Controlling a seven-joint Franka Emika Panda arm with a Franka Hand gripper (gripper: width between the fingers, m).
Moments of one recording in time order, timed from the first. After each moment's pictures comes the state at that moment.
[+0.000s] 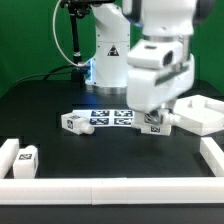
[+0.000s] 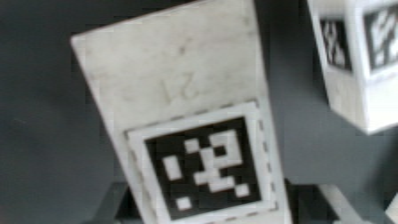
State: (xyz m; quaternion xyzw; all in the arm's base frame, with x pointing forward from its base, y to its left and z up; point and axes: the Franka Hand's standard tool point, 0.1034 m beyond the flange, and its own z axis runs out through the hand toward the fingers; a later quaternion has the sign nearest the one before) arm 0.477 0.050 0.064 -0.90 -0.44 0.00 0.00
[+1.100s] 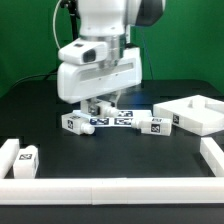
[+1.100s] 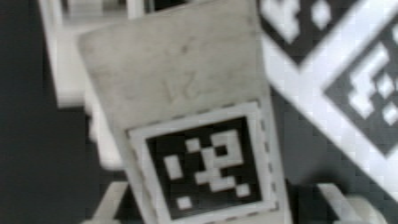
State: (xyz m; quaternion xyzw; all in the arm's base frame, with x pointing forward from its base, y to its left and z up) arm 0.400 -0.045 0.037 -0.95 -0.32 0.03 0.01
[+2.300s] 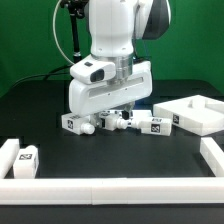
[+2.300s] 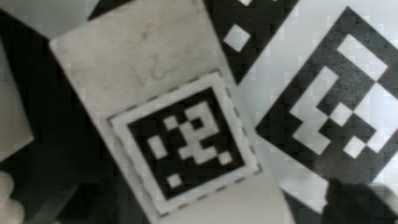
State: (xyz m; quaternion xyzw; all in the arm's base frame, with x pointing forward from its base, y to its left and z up) arm 0.383 -0.019 0.011 -0.96 -0.28 0.06 0.02
